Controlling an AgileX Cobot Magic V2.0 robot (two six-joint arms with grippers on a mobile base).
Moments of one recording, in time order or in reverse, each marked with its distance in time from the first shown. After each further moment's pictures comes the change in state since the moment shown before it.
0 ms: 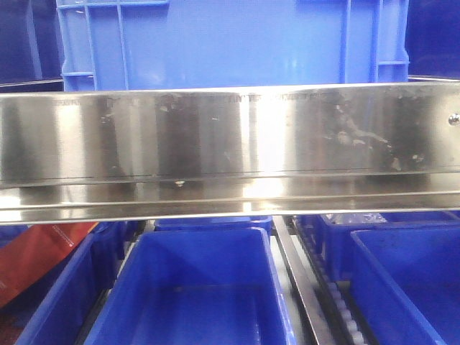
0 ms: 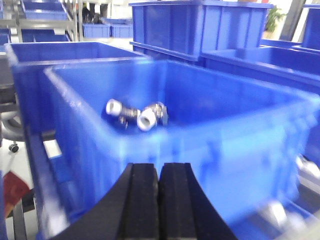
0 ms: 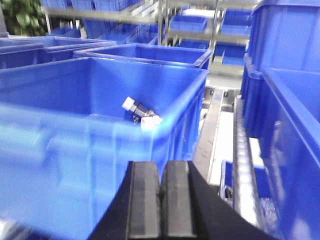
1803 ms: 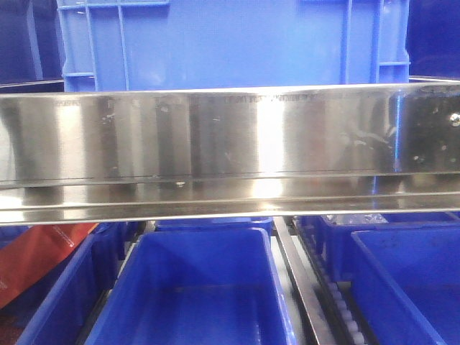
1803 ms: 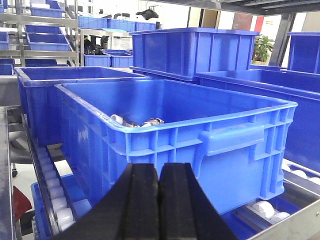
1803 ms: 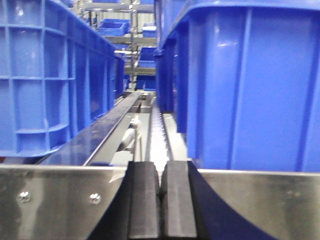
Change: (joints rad) left arm 0.000 -0.168 0.089 0.000 -0.016 -0.002; right arm -0.291 -0.614 0.641 -0.002 -0.176 0.000
